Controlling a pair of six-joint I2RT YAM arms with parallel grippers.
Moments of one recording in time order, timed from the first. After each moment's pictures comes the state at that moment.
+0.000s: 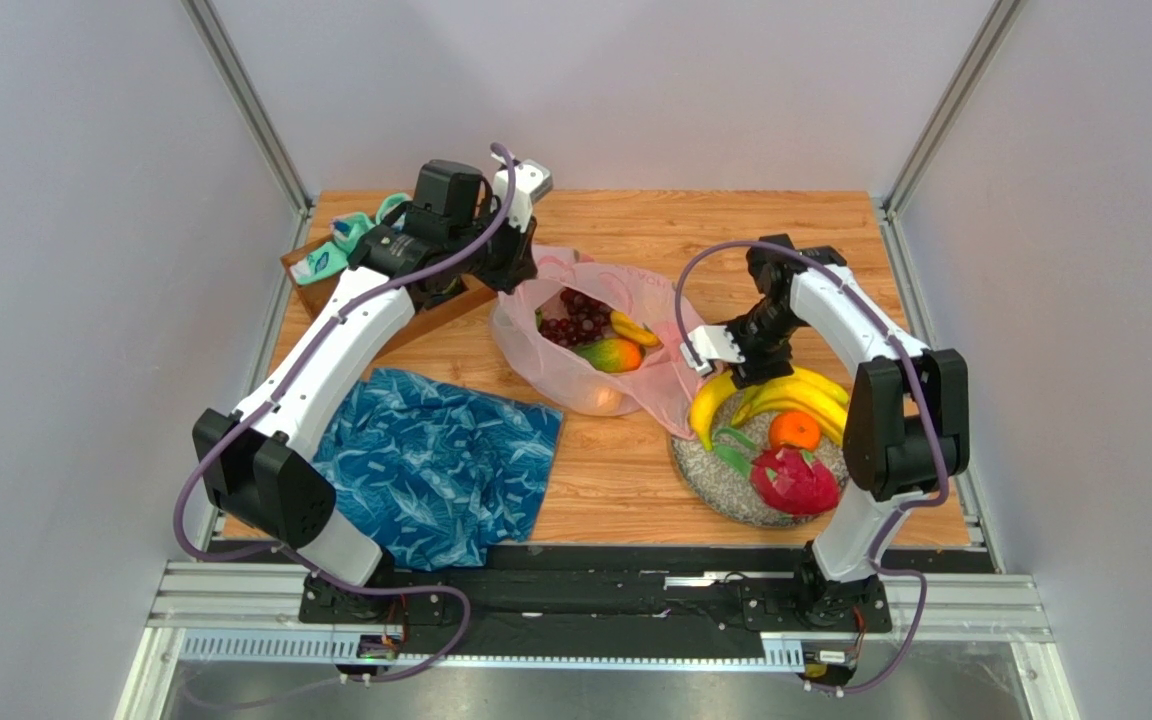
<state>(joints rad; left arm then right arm) -0.44 1.56 1.61 -0.68 0.30 0.12 0.17 1.76 1.40 -1.15 -0.24 -1.79</state>
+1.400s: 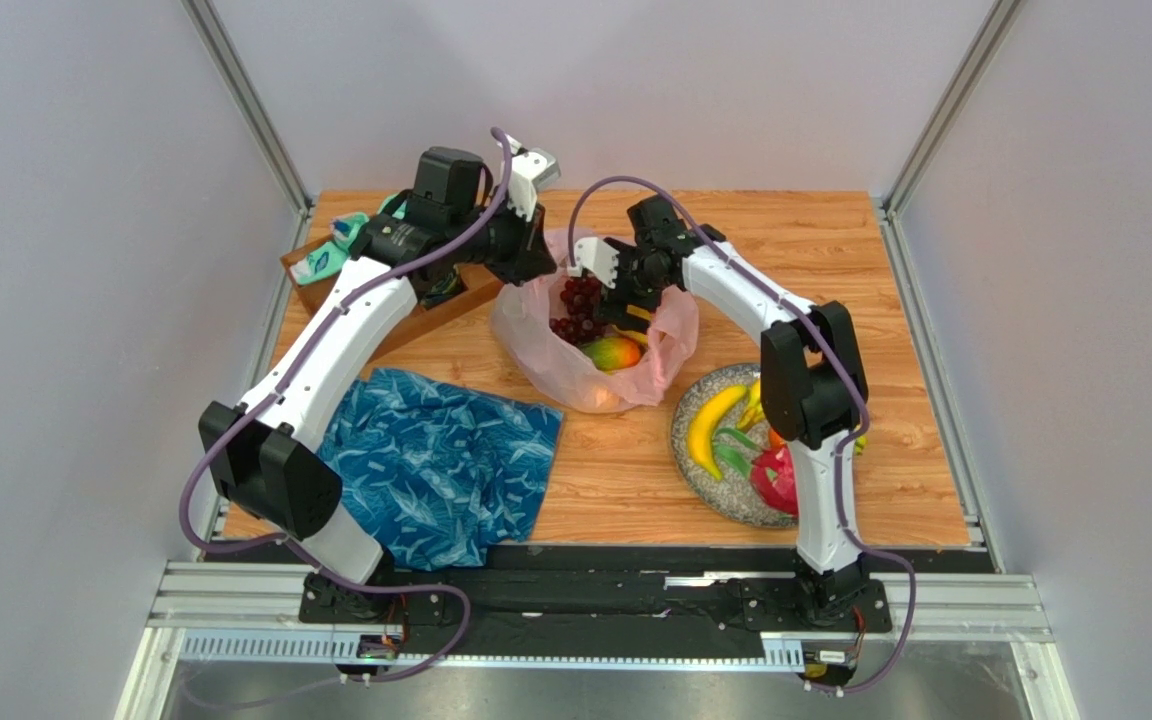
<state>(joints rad) -0.43 1.60 1.68 -0.68 0.47 0.08 0.46 2.13 1.80 -0.68 -0.33 -0.94</state>
